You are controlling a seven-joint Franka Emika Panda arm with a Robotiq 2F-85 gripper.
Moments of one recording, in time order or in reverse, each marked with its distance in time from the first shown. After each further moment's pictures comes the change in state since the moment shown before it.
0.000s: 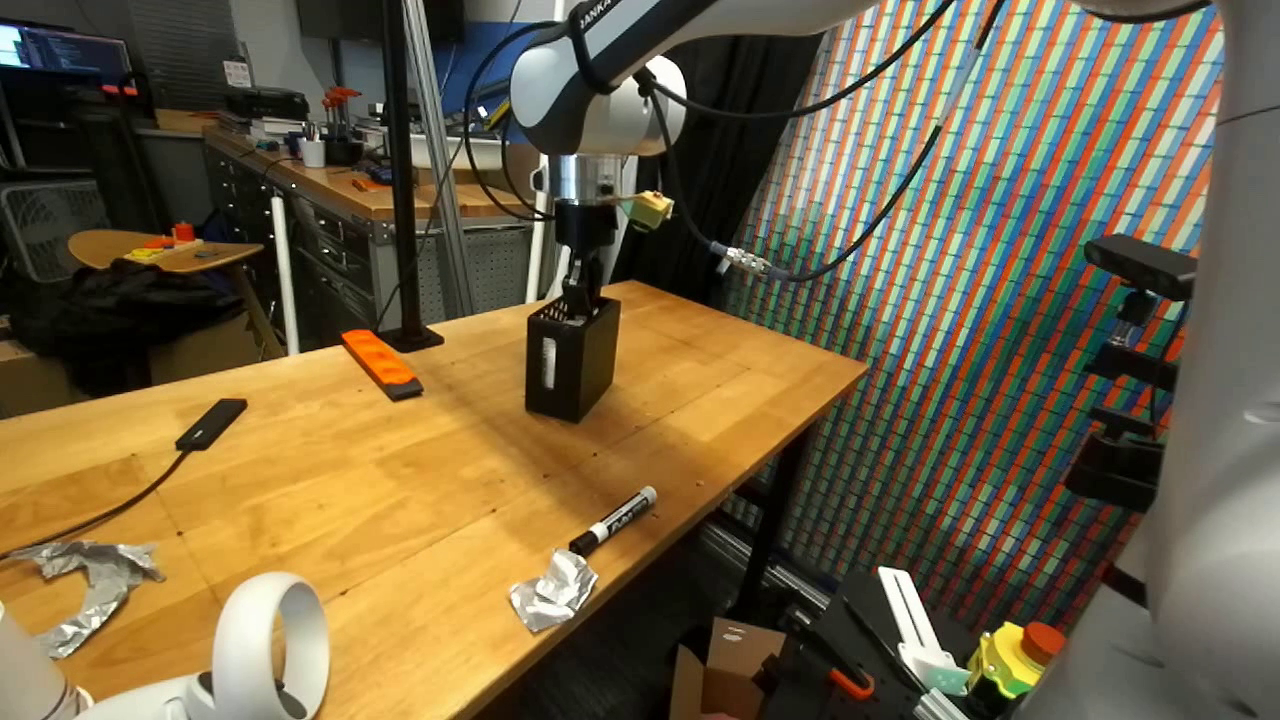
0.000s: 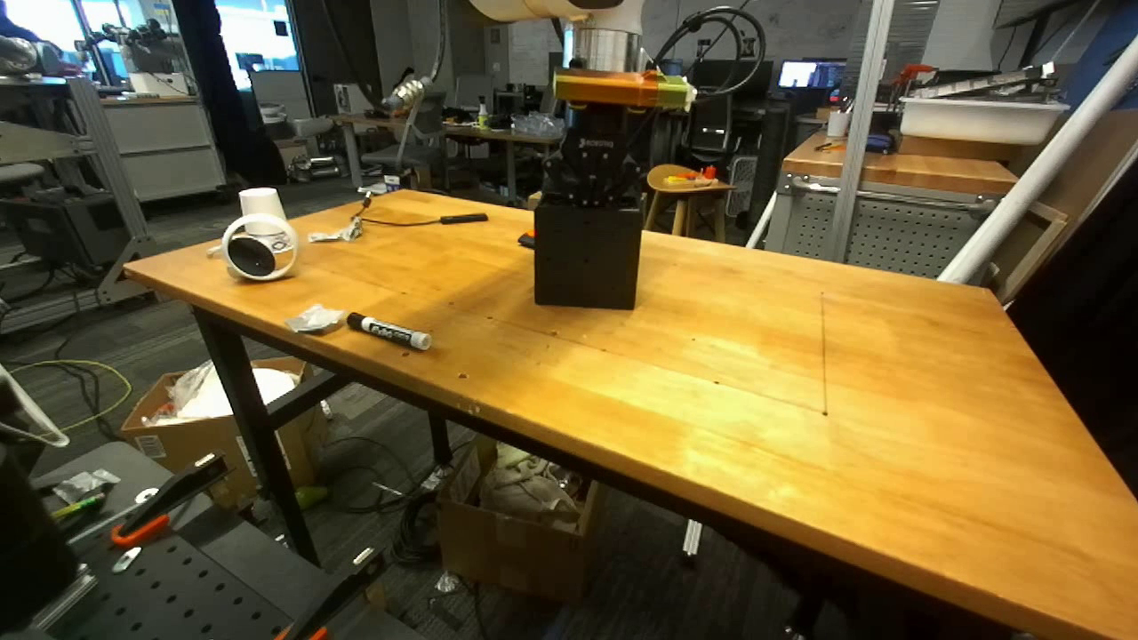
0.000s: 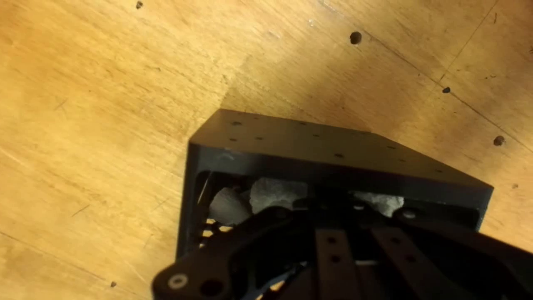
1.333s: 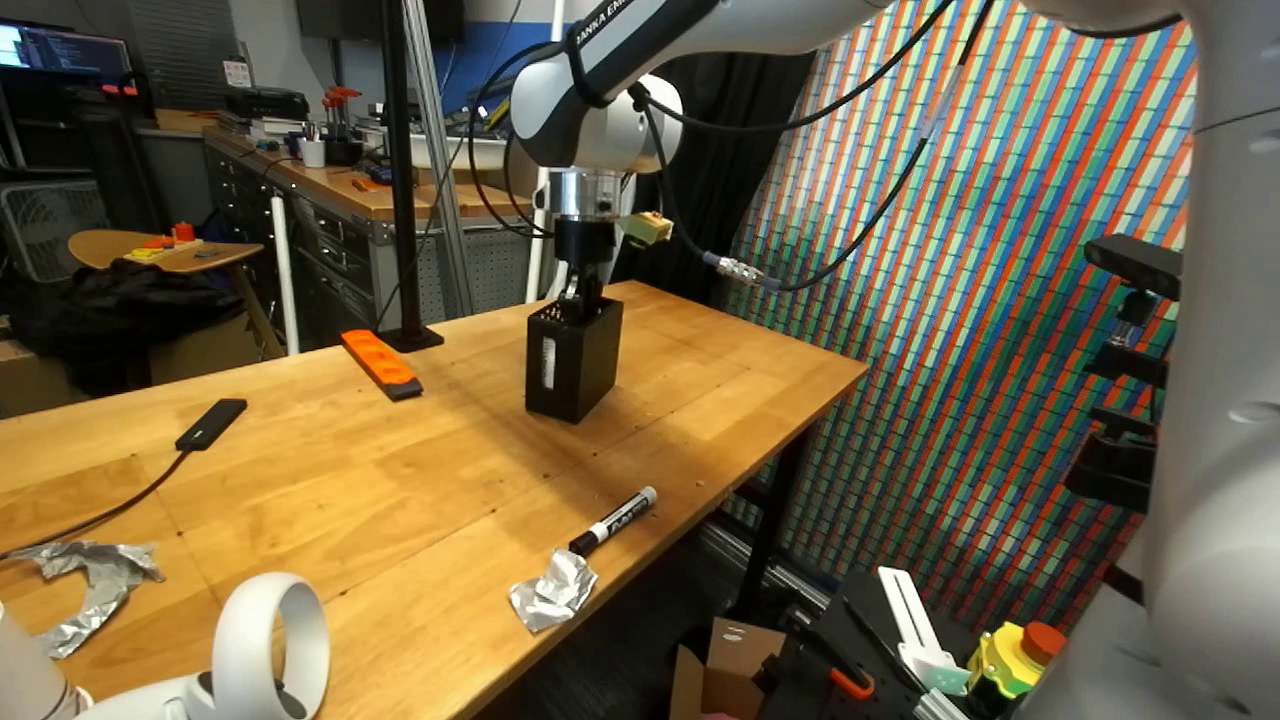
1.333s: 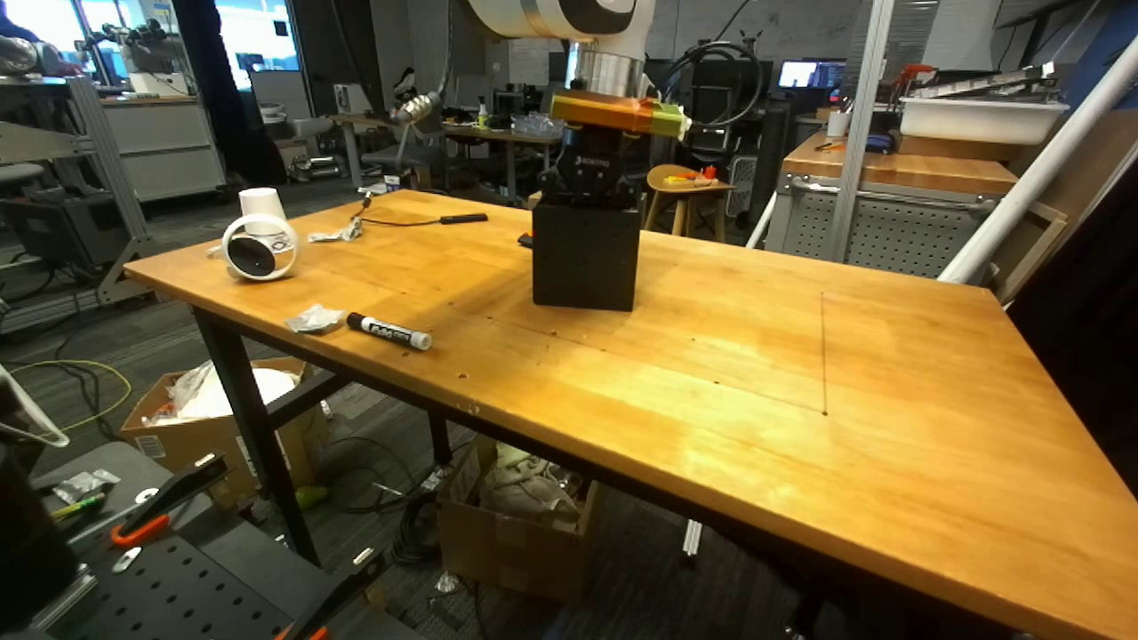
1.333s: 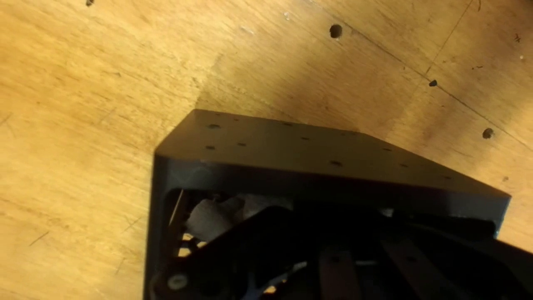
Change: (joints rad) arm -0.018 0.036 0.010 0.007 0.063 -0.018 0.001
